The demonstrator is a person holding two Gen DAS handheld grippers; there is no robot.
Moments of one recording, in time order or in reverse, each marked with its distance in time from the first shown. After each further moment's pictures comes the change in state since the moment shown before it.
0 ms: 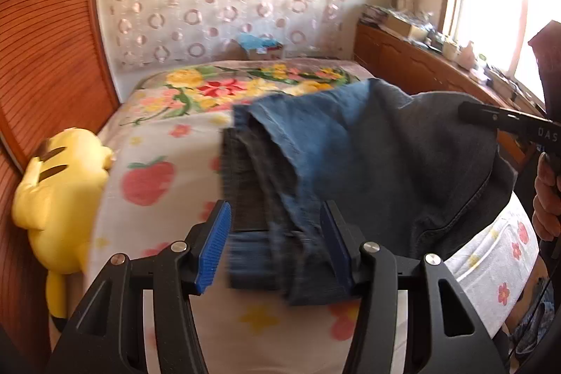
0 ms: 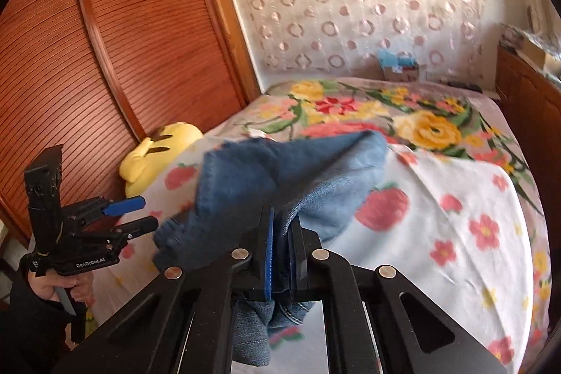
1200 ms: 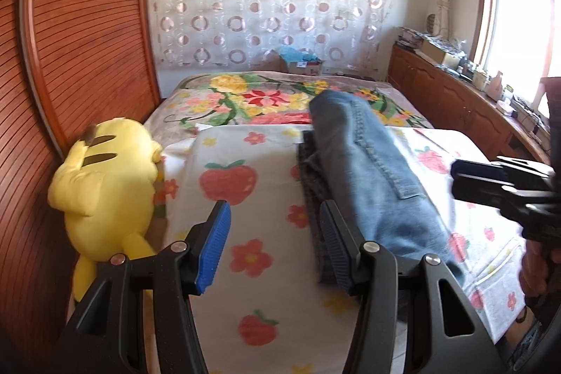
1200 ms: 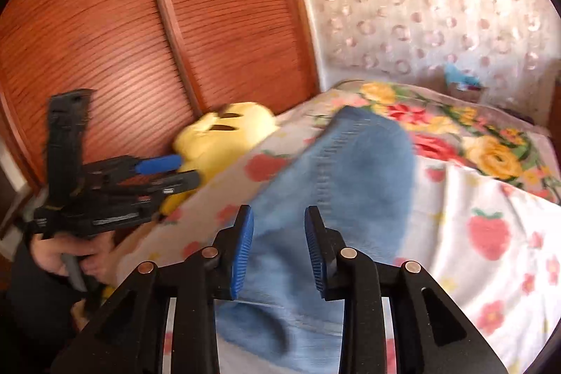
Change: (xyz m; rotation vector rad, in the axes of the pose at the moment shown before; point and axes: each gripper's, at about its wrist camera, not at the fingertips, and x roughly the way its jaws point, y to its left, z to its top) left arm -0.028 0.065 -0.005 -0.096 -0.048 0.079; right arm 0.046 0.055 -0.008 -0.143 0.049 0.141
